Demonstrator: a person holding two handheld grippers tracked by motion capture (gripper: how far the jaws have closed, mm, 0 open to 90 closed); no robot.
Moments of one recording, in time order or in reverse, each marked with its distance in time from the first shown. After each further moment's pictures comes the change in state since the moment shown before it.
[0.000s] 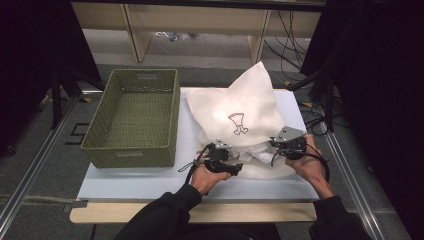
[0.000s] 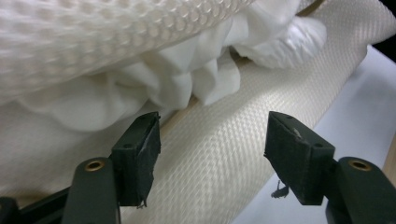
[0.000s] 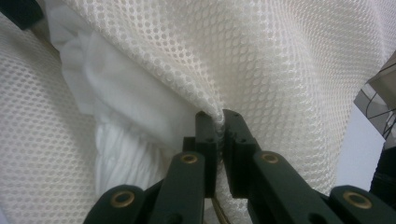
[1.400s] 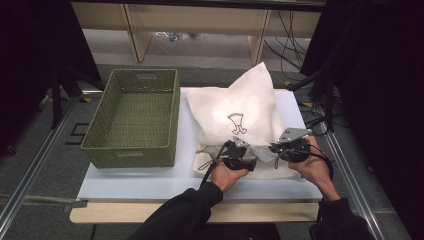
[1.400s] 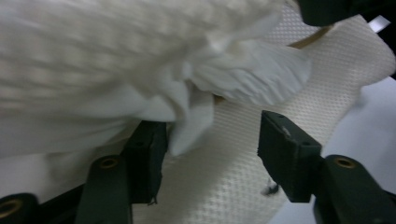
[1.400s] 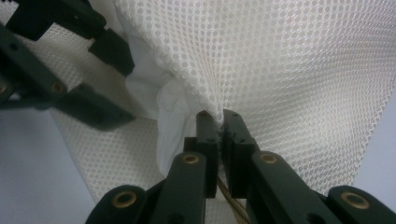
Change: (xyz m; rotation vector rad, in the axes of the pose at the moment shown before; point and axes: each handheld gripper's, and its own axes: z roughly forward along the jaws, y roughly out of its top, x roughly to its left) left arm -0.034 0.018 0.034 -0.022 0.049 0.029; right arm 0.003 0.002 -0.015 0.040 0.141 0.089
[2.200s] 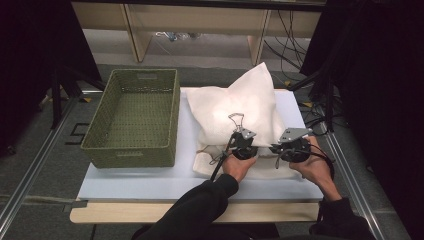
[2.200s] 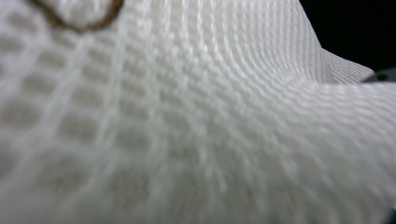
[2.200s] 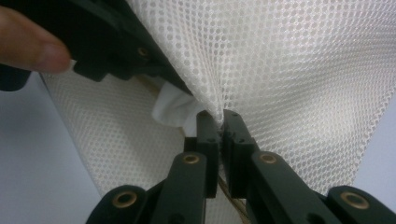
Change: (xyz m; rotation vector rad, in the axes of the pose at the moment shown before) left arm 0.003 0.028 0.031 -0.137 0.099 -0.026; right arm -0.001 0.000 -0.001 0.011 0.013 -0.002
